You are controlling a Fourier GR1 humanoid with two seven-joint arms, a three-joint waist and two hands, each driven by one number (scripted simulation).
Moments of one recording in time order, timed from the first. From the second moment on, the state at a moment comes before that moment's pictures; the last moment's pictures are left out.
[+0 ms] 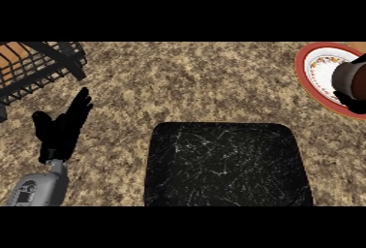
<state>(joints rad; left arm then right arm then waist) -0.17 0.21 0.06 -1.41 0.04 0.02 0.16 -0.50 -0.48 -0.43 -1.19 0.61 0.15 -0.35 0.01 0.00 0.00</state>
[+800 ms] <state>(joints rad) -0.22 0.20 0.05 -1.40 0.03 -0.01 0.18 -0.75 -0.74 -0.44 -0.41 0.74 0.11 -0.59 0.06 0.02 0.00</state>
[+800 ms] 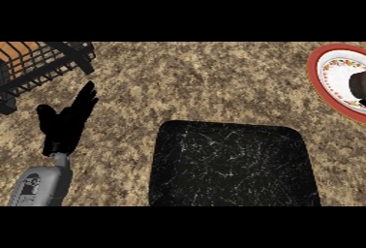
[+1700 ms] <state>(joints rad) -0.21 0.20 0.06 -1.39 0.03 0.00 0.17 -0.89 -0.83 -0.60 -0.21 0.54 0.36 -0.84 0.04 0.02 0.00</state>
